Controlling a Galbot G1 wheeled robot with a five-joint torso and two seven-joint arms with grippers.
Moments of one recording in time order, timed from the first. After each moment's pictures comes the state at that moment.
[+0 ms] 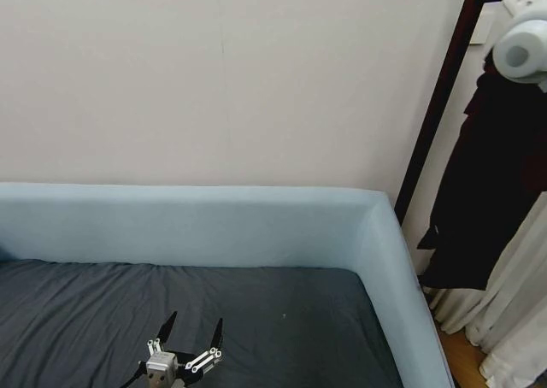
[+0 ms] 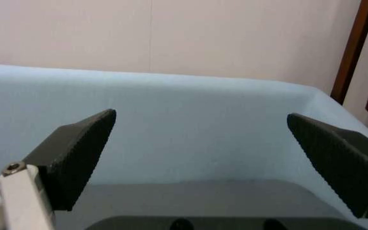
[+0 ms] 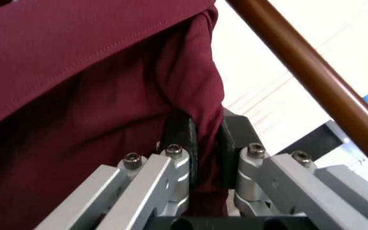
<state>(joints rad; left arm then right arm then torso) 1.79 -1.12 -0.35 -2.17 -0.25 -0.35 -0.23 -1.61 -0.94 1.12 1.43 2.02 -0.73 1.15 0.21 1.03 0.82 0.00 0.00</state>
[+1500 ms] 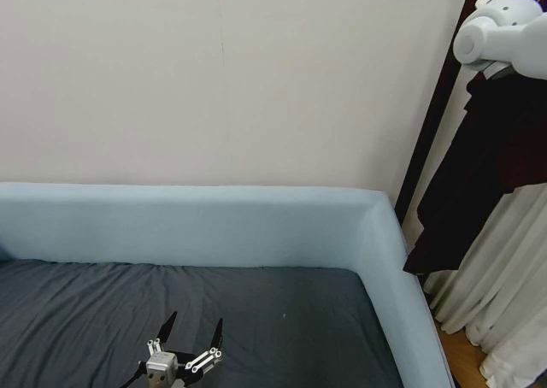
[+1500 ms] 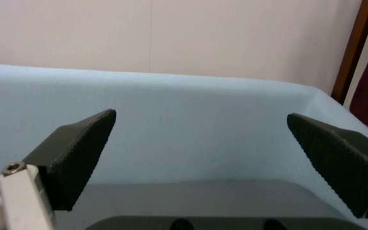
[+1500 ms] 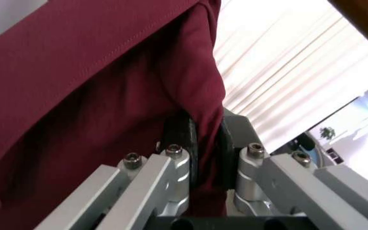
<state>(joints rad) 1.79 -1.12 -0.35 -2.17 -0.25 -0.35 -0.23 -1.80 -1.03 1.21 1.14 2.16 -0.73 1.17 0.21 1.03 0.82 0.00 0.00</state>
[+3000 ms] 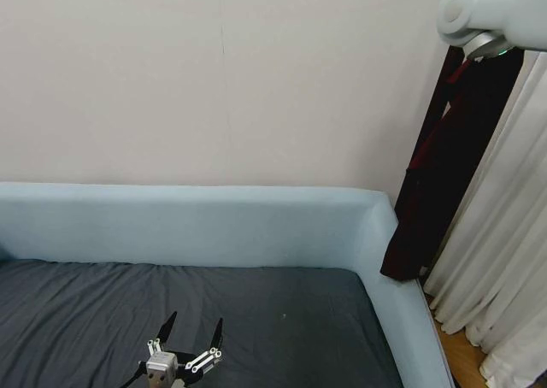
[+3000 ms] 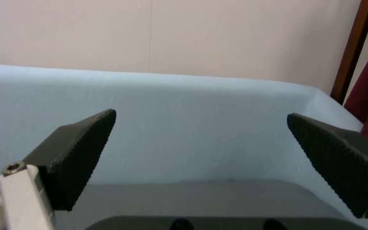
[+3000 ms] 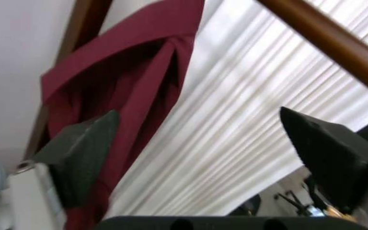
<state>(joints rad) 1.79 -1.12 -0.35 -2.17 -0.25 -0.35 -0.23 -1.67 -1.00 1.30 1.32 2.23 -0.68 1.16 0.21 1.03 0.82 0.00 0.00</state>
